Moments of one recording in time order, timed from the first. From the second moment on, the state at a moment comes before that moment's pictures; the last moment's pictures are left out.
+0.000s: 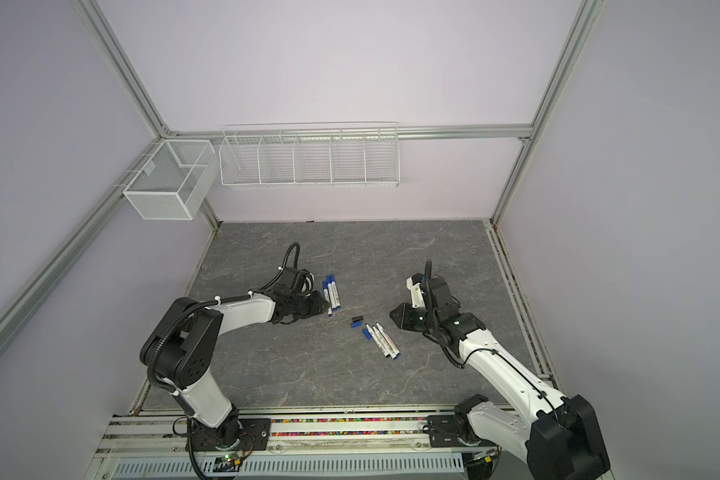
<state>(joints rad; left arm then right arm) -0.50 1.73 0.87 -0.09 0.26 -0.63 0.45 1.11 0.69 -0.39 -0.34 0.57</state>
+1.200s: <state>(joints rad) -0.56 1.38 0.56 -0.03 0.16 -0.70 0.62 1.61 0.95 -0.54 -0.11 0.41</state>
